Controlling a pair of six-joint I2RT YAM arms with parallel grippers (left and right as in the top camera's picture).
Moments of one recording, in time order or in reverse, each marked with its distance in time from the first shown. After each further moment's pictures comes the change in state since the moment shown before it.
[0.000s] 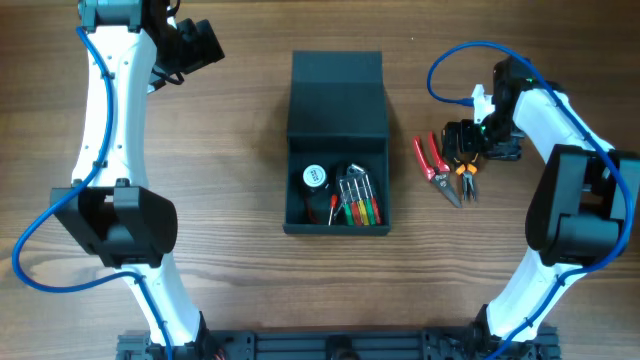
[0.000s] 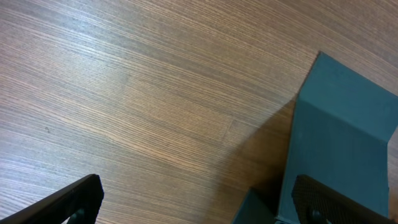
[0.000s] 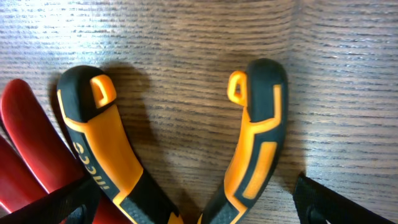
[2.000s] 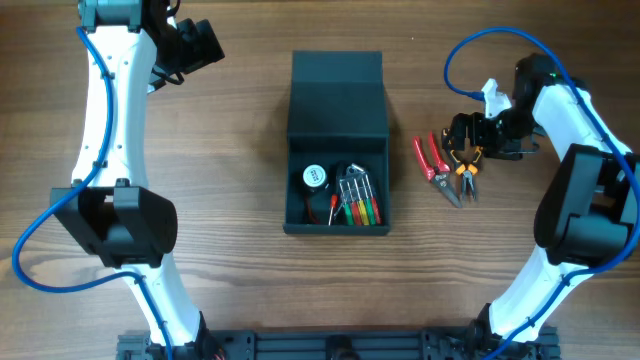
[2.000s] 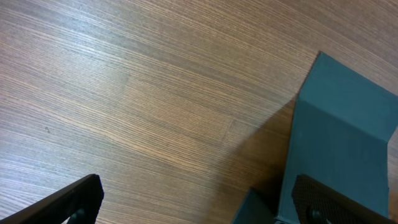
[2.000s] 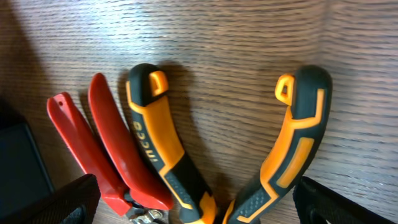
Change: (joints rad) left arm 0.000 0.000 0.000 0.000 0.000 0.000; right arm -0.075 0.000 0.060 -0.089 -0.225 -0.043
